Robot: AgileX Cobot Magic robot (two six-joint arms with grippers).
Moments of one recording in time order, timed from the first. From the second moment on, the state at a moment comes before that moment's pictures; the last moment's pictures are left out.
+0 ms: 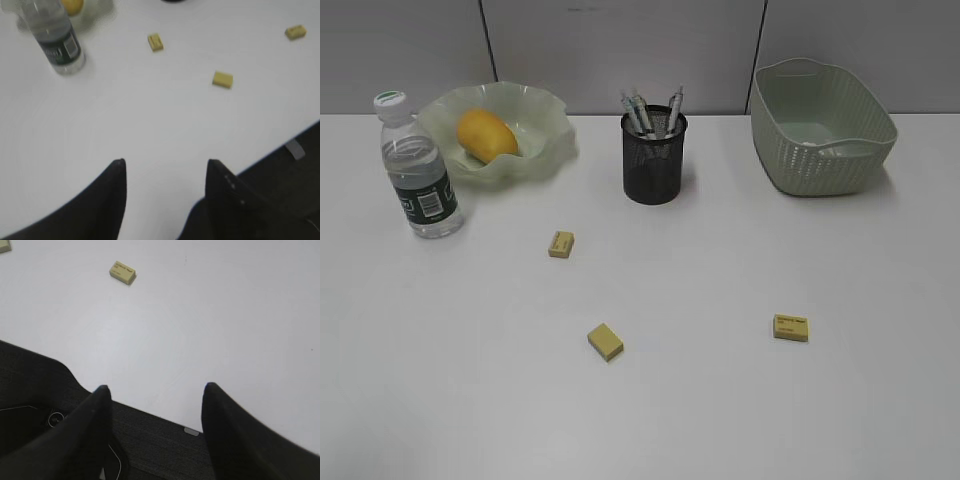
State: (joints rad) left arm -0.57 0.35 -0.56 0.03 0.95 -0.06; right arm 0.49 0.40 -0.57 -0.12 1.09 0.10
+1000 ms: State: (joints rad) left arm -0.57 1.62 -1.23 0.01 0.75 -0.06; right arm 0.49 0.40 -0.52 -0.12 1.06 0.10
